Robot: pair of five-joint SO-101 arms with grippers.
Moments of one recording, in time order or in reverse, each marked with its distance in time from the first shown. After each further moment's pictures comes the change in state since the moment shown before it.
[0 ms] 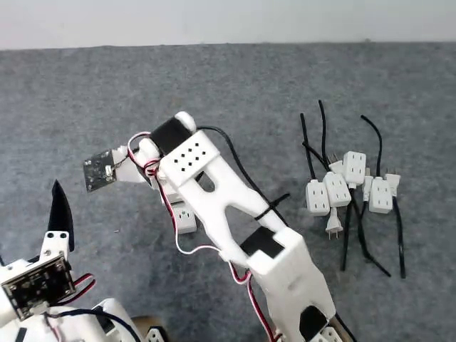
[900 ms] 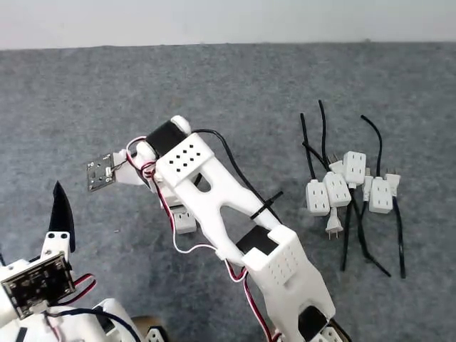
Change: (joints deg) left arm 0.0 0.0 0.0 1.1 0.0; right arm -0.3 1.8 -0.2 0.1 -3.0
